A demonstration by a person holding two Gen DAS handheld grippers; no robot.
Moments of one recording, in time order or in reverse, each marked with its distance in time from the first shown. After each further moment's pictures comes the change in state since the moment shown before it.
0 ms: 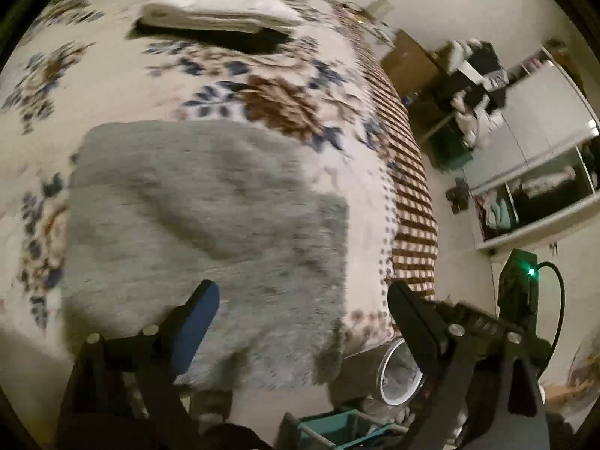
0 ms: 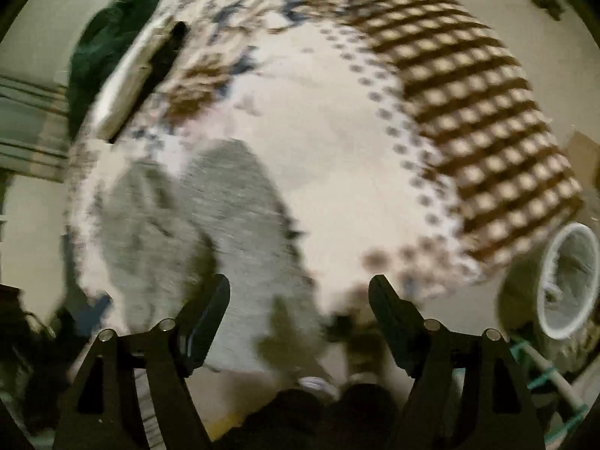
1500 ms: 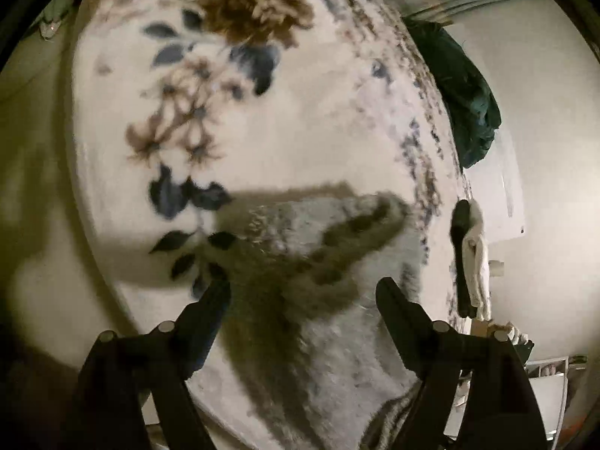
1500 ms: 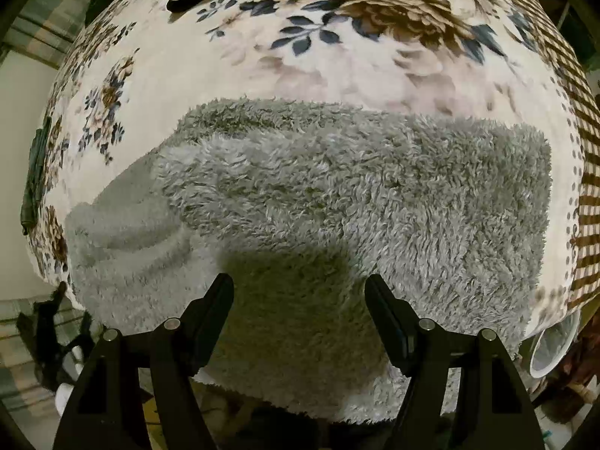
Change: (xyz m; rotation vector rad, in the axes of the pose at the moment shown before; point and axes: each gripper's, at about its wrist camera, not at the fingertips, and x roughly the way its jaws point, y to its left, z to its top) left arm -0.104 0.440 -0.055 -0.886 -0.446 0.049; right arm 0.145 0.242 -0.029 -0.313 0.179 -0.248
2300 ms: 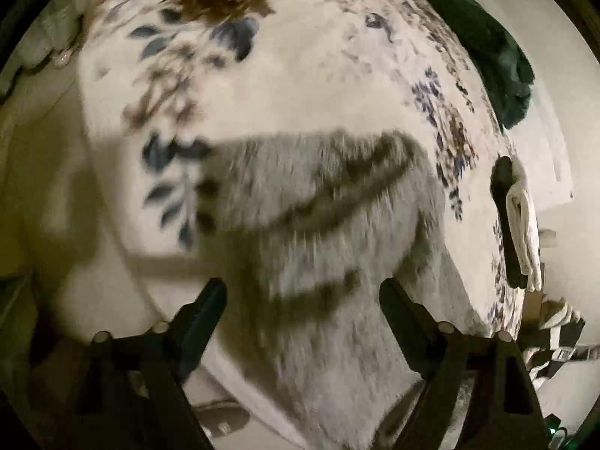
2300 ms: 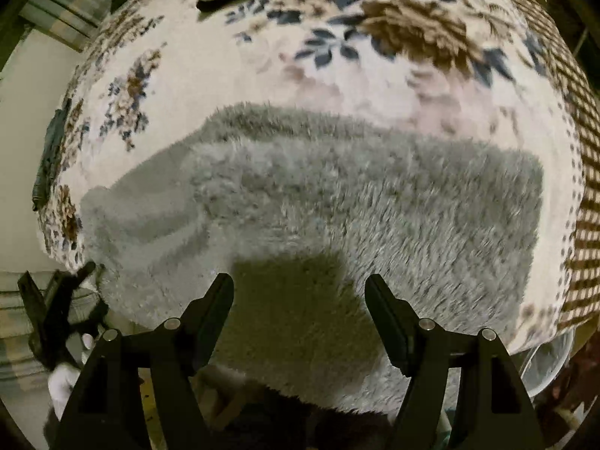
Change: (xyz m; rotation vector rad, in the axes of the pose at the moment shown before) left arm 0.007 -0.049 -0.025 0.096 0.057 0.206; right arm -0.018 -0.002 -0.009 -0.080 -0.016 0.014
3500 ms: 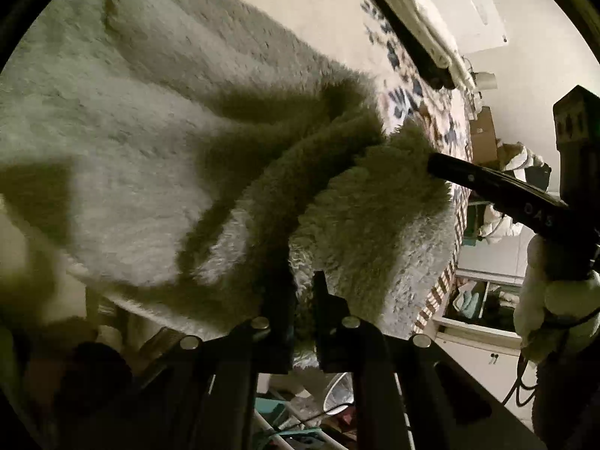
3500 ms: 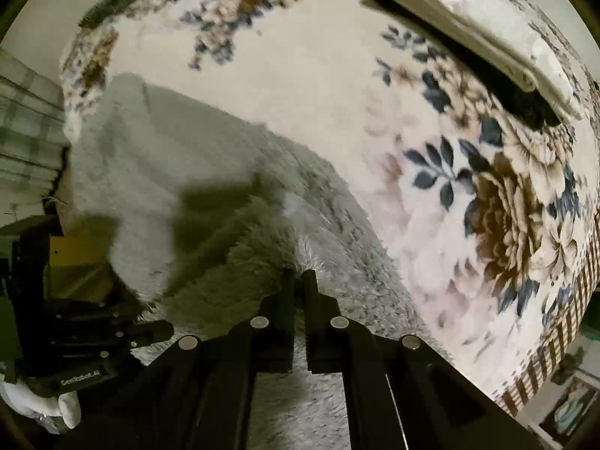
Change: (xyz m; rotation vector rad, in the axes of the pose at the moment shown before) left arm 0.006 -0.137 -0.167 0.322 0.434 -0.191; right arm -0.019 0.068 0.085 -0.764 0.097 -0.085
